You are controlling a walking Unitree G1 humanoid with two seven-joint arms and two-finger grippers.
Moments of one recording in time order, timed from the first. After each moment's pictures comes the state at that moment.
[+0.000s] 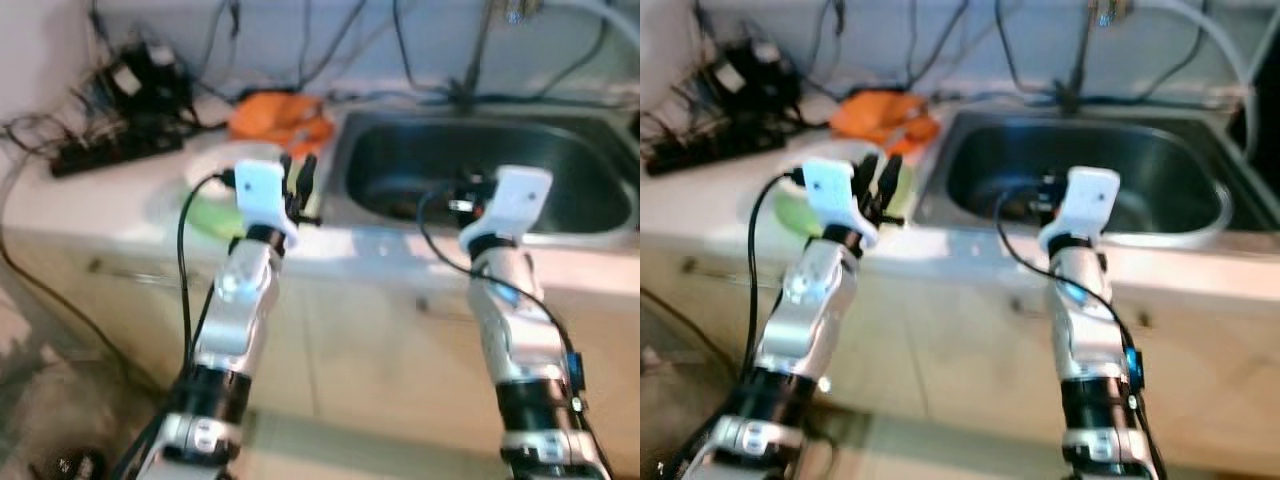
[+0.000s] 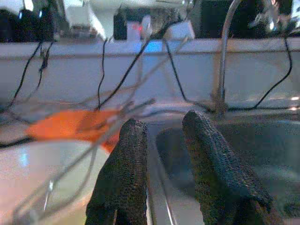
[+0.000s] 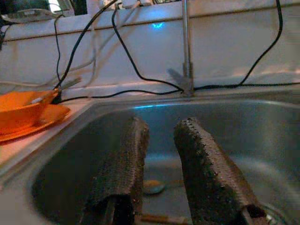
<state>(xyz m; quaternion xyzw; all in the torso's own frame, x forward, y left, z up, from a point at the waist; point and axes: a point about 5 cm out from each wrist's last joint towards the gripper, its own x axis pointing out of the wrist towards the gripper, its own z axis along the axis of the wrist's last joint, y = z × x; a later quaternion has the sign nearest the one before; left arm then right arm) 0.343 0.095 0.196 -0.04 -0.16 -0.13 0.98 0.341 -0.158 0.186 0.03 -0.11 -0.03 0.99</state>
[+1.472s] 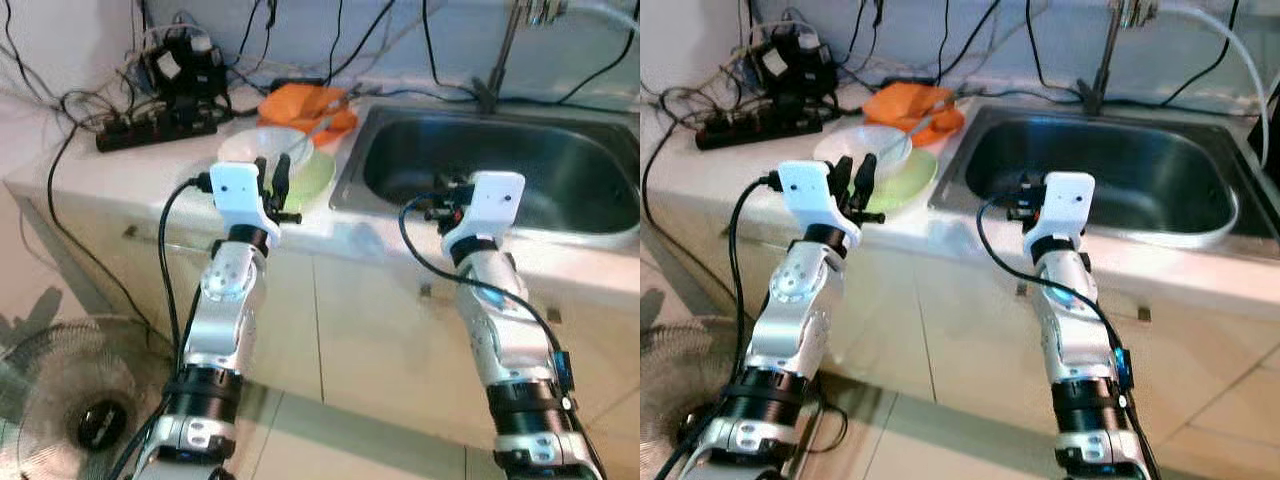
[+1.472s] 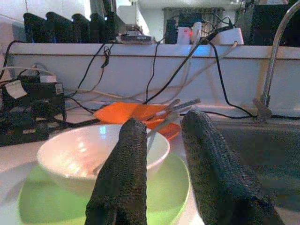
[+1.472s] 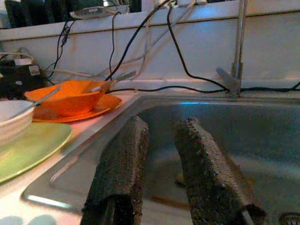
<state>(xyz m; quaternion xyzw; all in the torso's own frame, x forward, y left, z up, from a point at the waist) 0.346 0.111 0.195 -0.06 -0.16 -0.08 0.98 0.342 -0.145 0.184 0.02 -0.09 0.01 1.00</state>
